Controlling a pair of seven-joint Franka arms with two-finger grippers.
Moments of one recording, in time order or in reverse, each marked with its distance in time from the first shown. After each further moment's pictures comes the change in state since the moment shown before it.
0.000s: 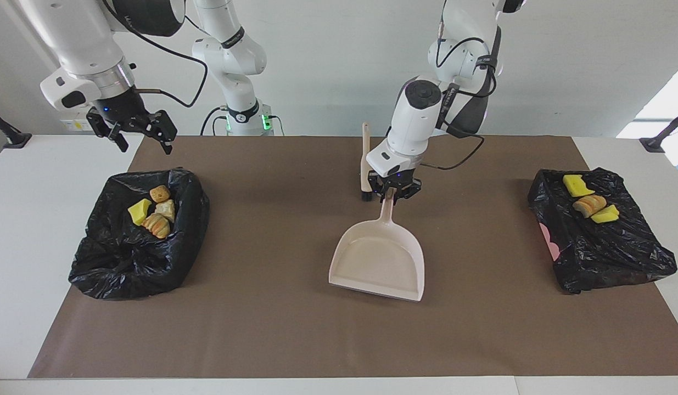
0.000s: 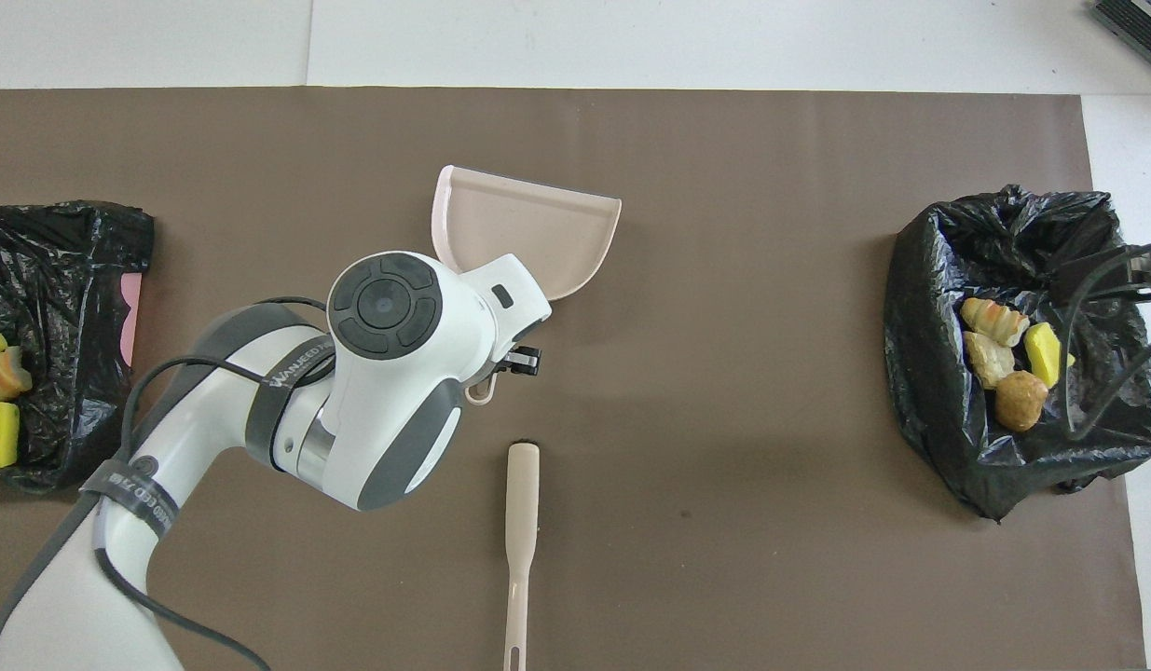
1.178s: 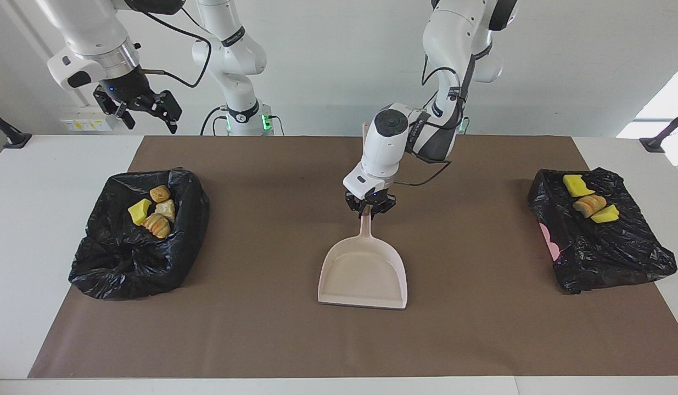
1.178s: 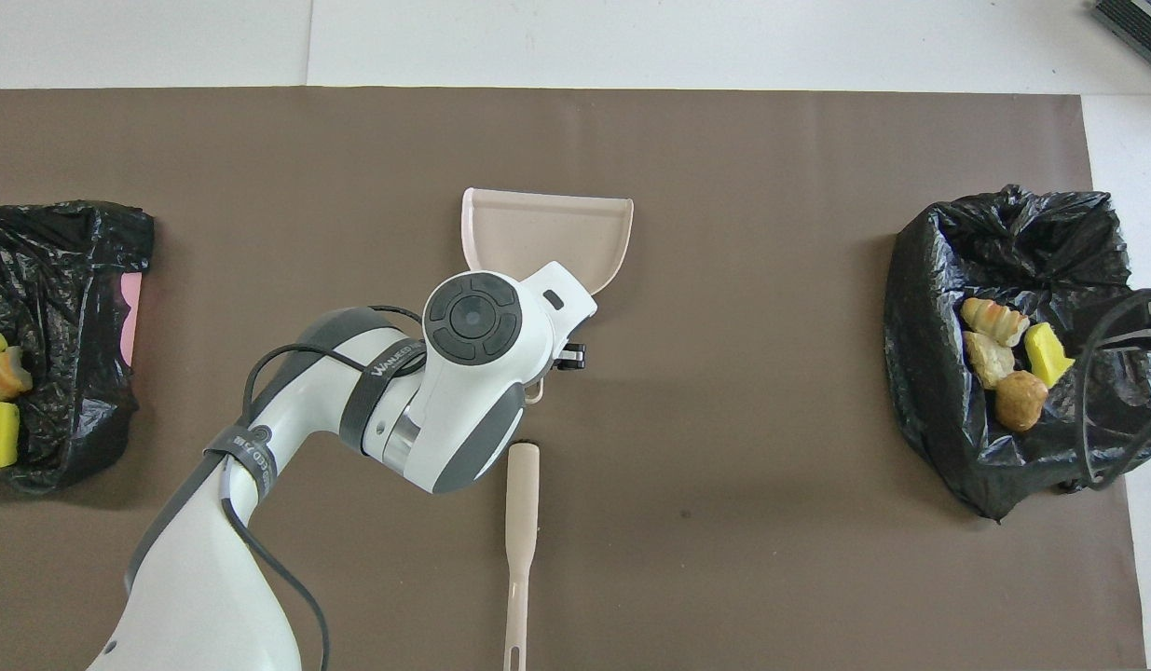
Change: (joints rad) left arm -0.062 0.130 0.007 0.039 0.004 0.095 -0.216; right arm 0.024 -0.045 -0.021 -0.009 0.008 -0.132 0.056
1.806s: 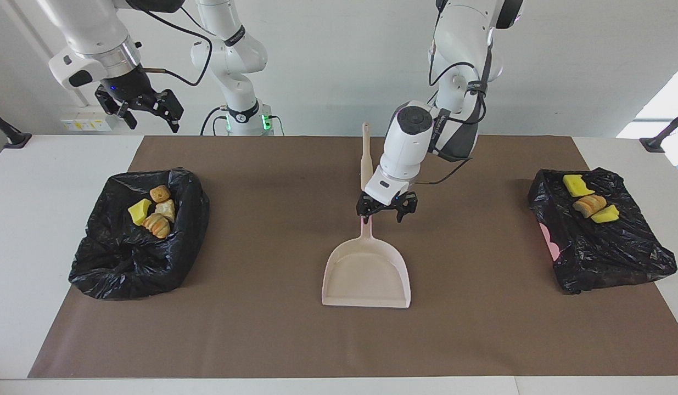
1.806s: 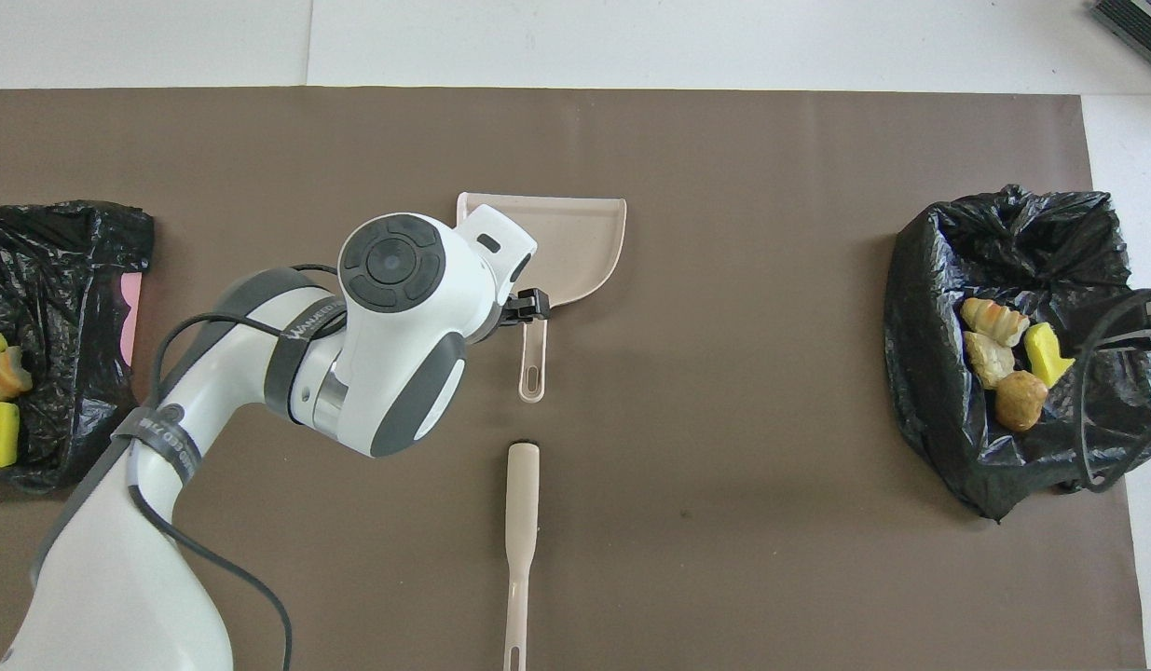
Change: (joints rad) left arm 0.084 -0.049 0.034 0.057 0.012 -0.091 -0.048; right arm 0.171 -0.001 -0.168 0.000 0.015 0.000 0.000
